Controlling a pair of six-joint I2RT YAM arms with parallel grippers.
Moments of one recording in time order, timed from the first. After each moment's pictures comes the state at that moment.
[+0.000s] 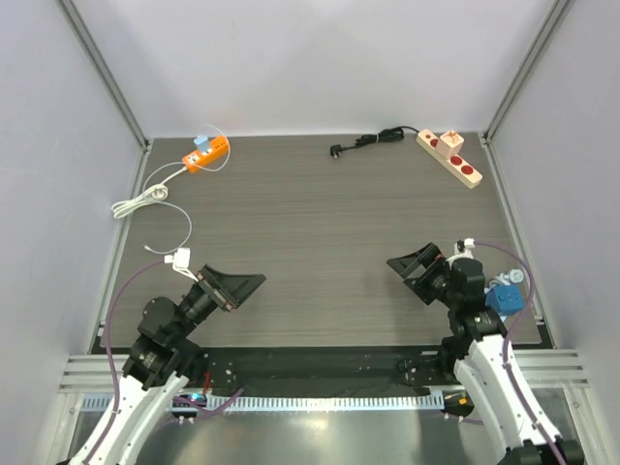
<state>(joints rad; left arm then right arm) -0.49 0.01 0.24 -0.17 0.27 -1.09 0.10 0.41 0.19 -0.21 -0.35 0.99</state>
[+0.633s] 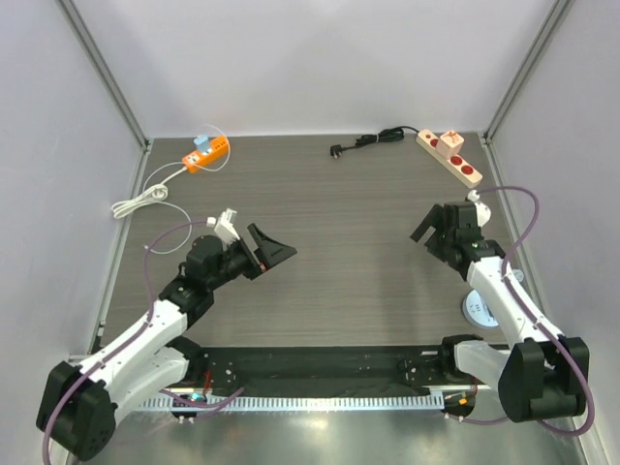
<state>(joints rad) -0.49 0.83 0.41 0.12 0.29 -1.02 0.08 1.06 0.67 -0.46 0.13 0.68</state>
